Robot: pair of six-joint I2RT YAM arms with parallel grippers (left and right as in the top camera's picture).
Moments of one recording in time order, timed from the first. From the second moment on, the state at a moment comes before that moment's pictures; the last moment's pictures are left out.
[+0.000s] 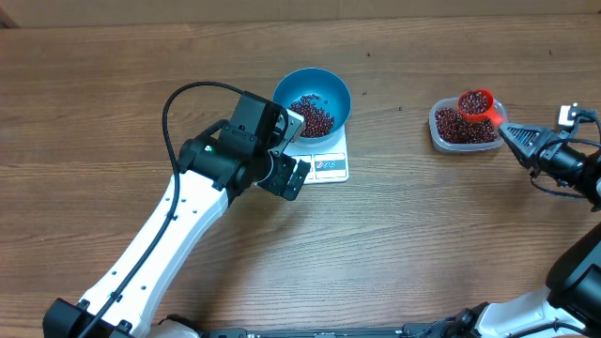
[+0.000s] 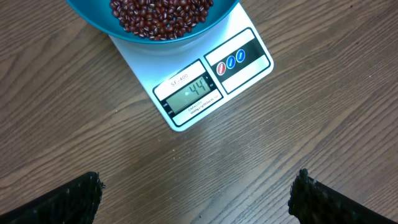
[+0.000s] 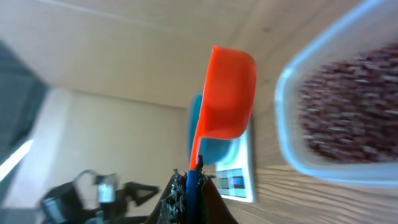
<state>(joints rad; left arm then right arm) -0.46 1.47 1.27 -0.90 0.09 0.03 -0.69 1.79 1.16 -0.71 -1.43 -0.03</state>
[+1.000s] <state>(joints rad) -0.46 1.47 1.27 -0.90 0.09 0.03 -0.13 1.80 1.14 0.24 -1.48 0.90</state>
